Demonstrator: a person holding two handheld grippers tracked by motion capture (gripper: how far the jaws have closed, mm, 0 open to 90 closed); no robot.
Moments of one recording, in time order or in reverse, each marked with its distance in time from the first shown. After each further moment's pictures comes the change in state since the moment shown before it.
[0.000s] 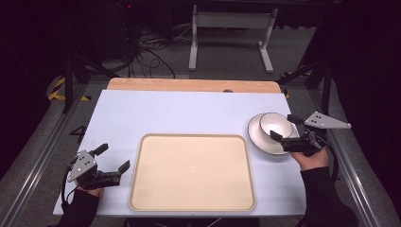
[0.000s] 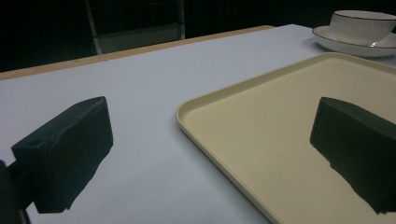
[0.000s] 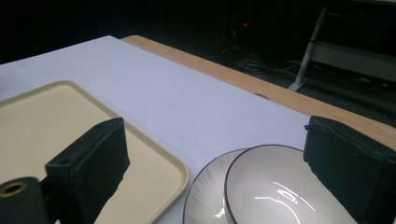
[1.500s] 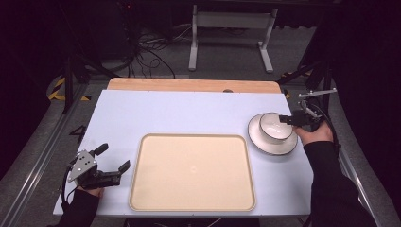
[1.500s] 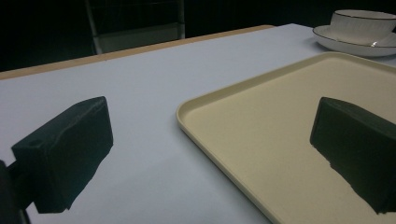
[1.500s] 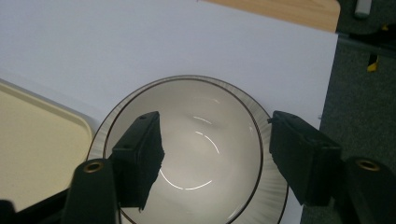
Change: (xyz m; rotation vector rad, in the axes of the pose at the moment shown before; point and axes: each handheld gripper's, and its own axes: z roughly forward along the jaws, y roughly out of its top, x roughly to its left) left arm 0.000 0.000 0.000 0.002 -0.001 0.003; right arm -0.072 0.022 0.044 0.493 -0.203 0.230
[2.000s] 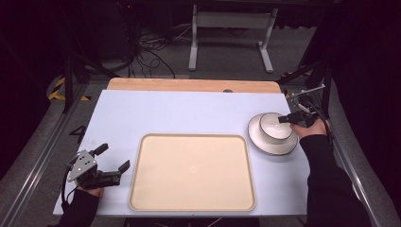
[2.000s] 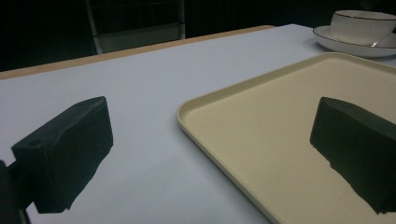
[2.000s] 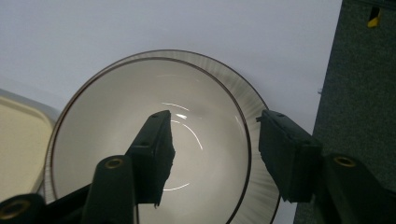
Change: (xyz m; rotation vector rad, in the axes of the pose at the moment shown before) left arm 0.000 0.000 0.000 -0.001 0.000 -0.001; right arm -0.012 0.008 0.030 0.154 -0.043 0.056
